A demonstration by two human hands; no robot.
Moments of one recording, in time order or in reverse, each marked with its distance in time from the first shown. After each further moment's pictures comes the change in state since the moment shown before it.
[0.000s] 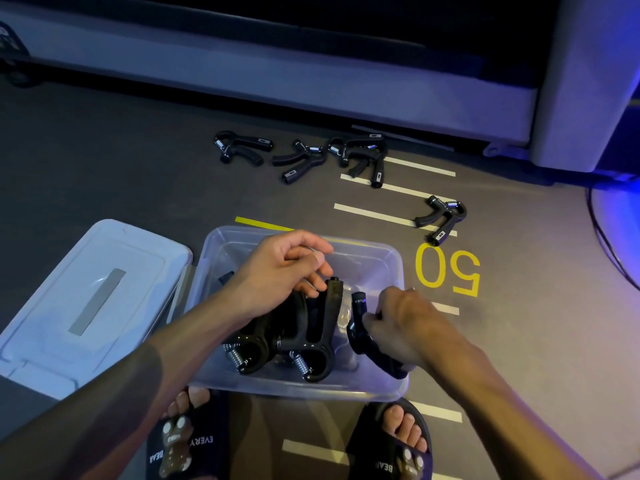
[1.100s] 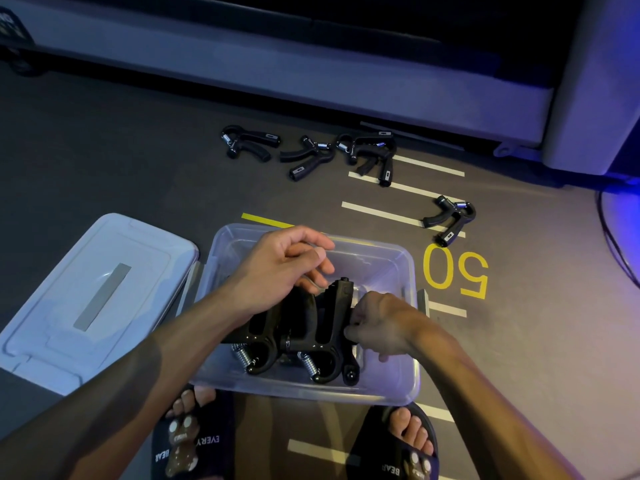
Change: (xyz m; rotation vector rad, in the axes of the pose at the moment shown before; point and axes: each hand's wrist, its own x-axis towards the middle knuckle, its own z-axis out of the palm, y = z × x) left_hand 0.001 -0.001 -0.014 -0.022 0.014 -0.002; right_hand 0.041 -0.010 0.024 0.102 -0.177 -0.145
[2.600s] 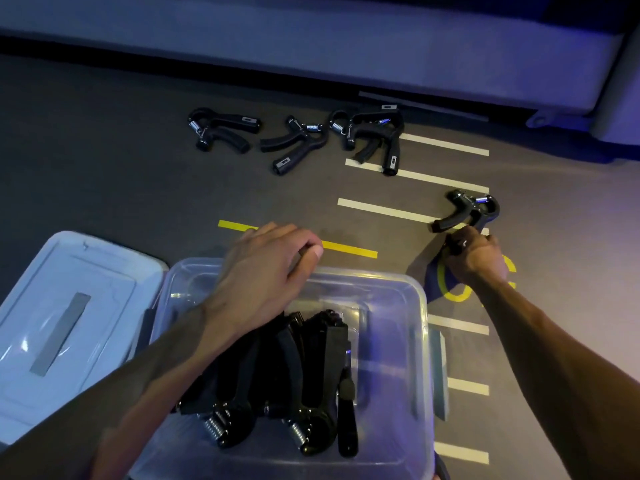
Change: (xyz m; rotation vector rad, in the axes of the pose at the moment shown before) left_hand 0.092 -0.029 -0.012 1.104 0.133 0.345; right_hand 0.179 0.183 -0.086 0.140 0.646 0.354
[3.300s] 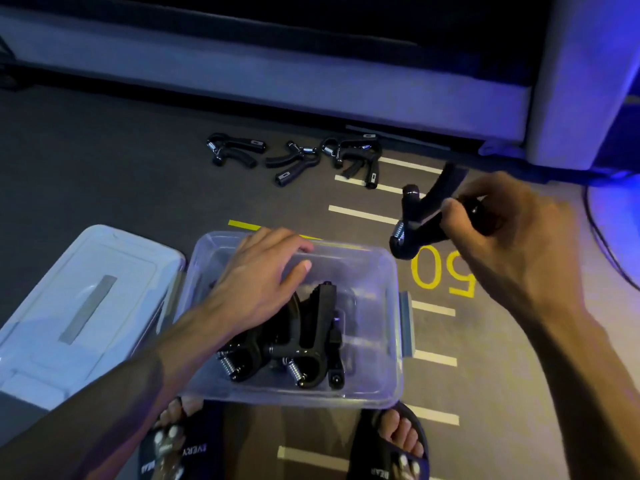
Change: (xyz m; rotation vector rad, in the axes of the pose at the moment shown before) left_hand -0.070 0.032 -0.028 -0.009 0.035 0.059; right_hand -0.244 -0.064 -0.171 0.272 0.446 -0.564
